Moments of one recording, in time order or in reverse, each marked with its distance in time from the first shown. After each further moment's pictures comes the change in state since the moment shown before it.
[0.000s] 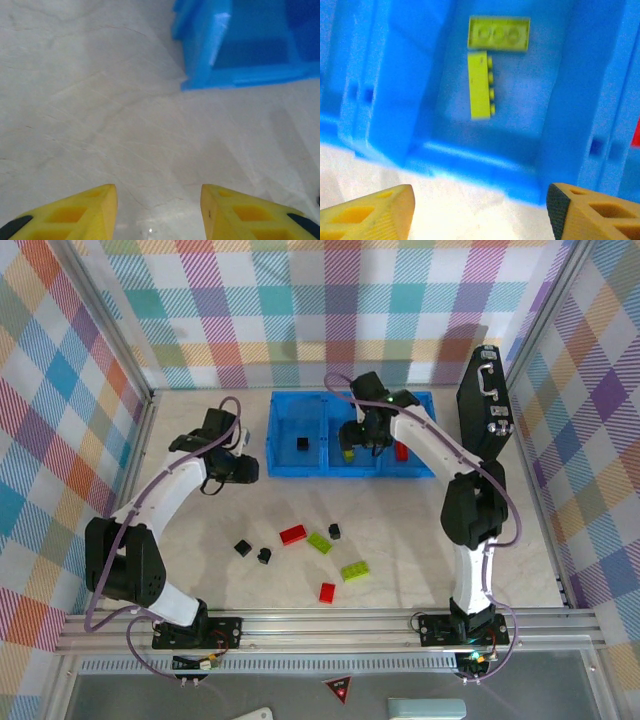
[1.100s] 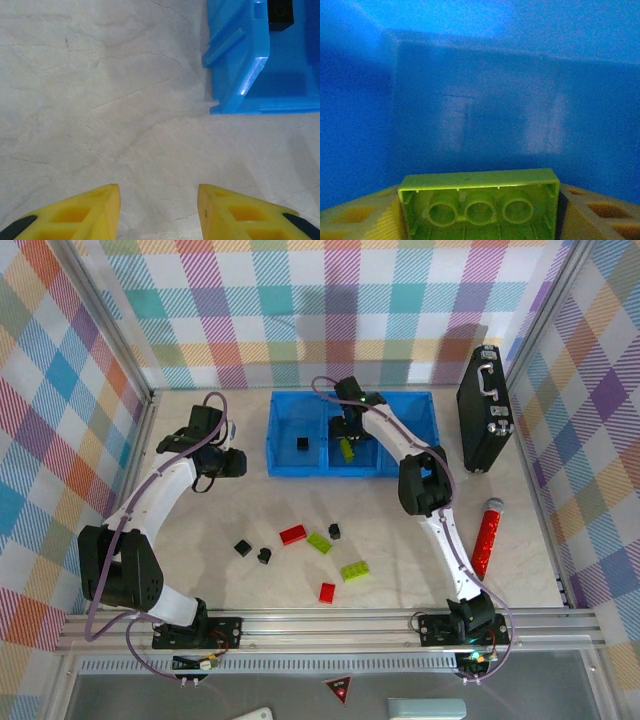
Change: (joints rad) left arm 0.095 -0.035 -0.006 0.045 -0.032 0.001; right arm -0.048 0.651 0.614 0.054 0.064 0.028
